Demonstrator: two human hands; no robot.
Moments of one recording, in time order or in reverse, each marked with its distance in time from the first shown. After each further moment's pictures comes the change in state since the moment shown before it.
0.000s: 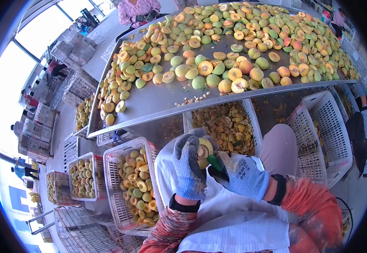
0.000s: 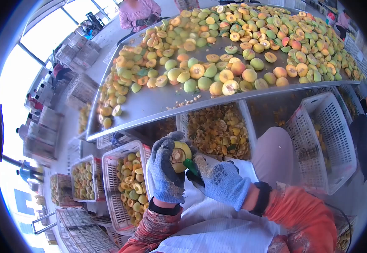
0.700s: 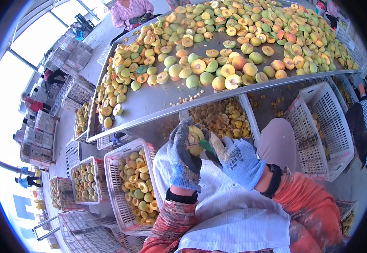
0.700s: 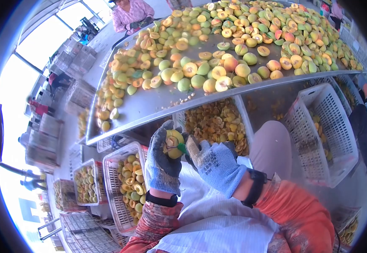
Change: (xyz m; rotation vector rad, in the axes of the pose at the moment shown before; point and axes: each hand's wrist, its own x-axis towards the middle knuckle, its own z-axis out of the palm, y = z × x) left_hand 0.026 -0.023 -0.003 -0.374 0.055 -0.173; right_hand 0.008 0.013 0.002 -0.434 0.048 -0.017
